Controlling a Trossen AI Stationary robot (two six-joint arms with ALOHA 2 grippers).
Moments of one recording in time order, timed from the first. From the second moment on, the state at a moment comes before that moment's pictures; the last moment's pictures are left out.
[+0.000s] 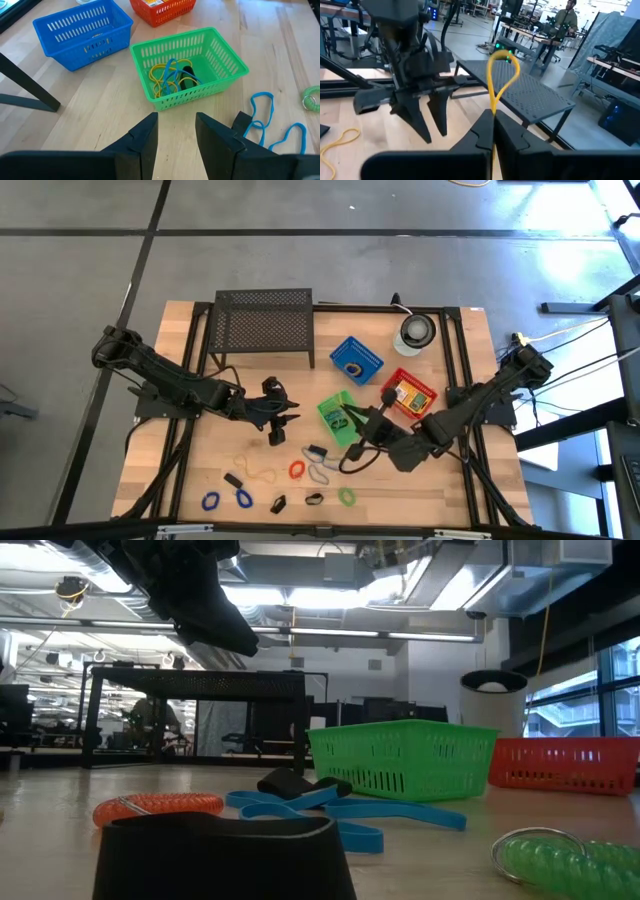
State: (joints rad) left arm -0.34 1.34 0.74 -0.08 -0.45 -0.38; right arm 0.63 1.58 1.11 0.10 1.18 0.12
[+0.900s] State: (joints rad) left arm -0.34 1.34 0.74 -0.08 -0.45 -0.38; right arm 0.49 1.69 1.11 -0.24 0.74 0.74
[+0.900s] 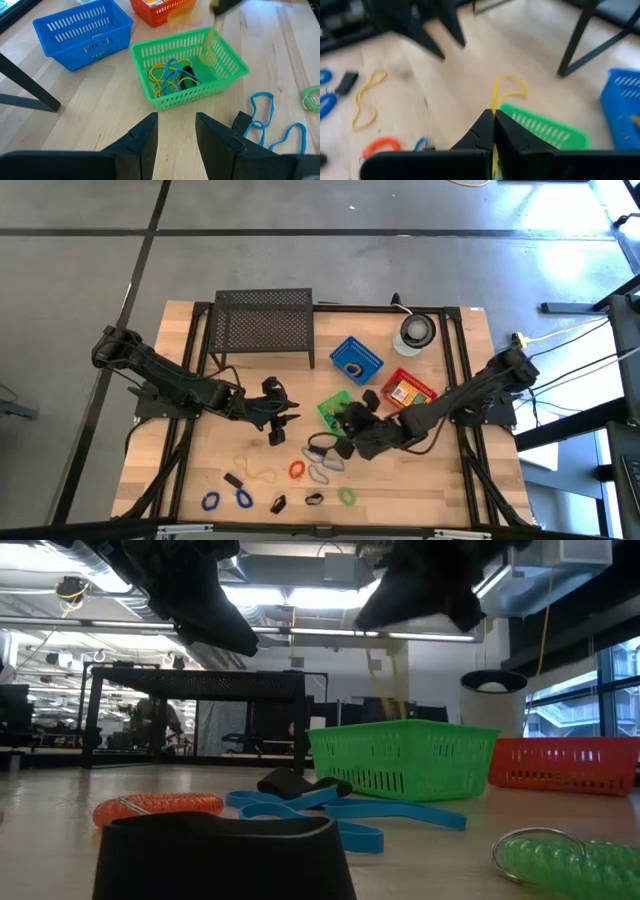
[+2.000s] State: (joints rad) left arm -0.34 1.34 0.74 -0.08 -0.45 -0.38; right arm 0.32 1.79 1.11 -0.47 0.50 0.98
